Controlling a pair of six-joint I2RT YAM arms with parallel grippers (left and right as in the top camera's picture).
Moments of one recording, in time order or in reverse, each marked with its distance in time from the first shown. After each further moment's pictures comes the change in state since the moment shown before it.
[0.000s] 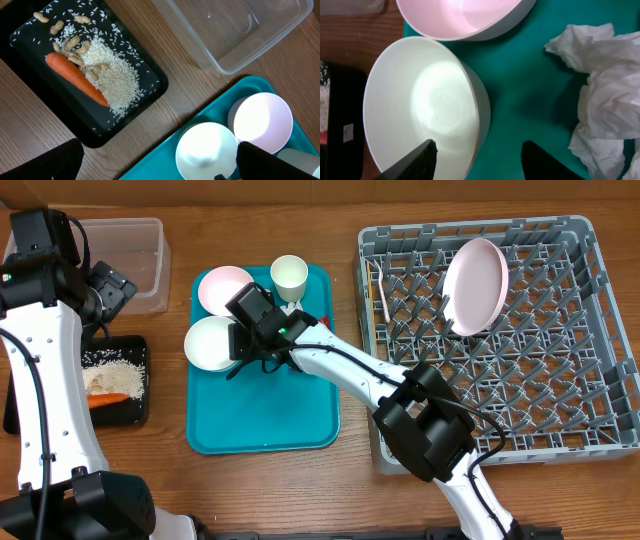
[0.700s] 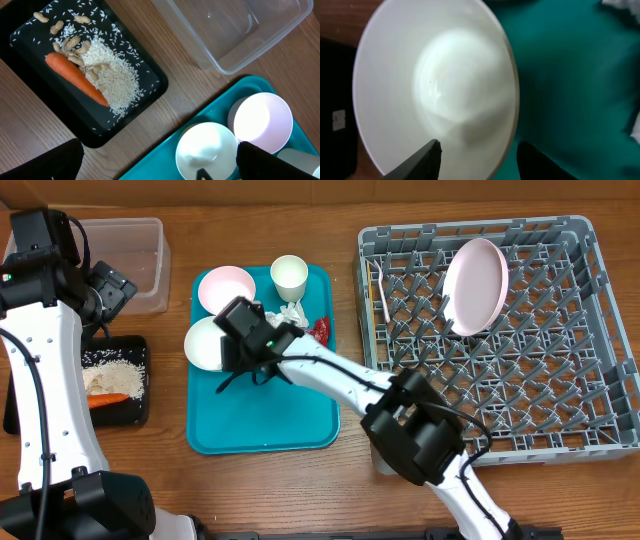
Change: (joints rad) left arm 0.000 0.000 0.000 0.000 0.000 0.000; right arm 0.056 0.039 0.000 0.023 0.017 0.033
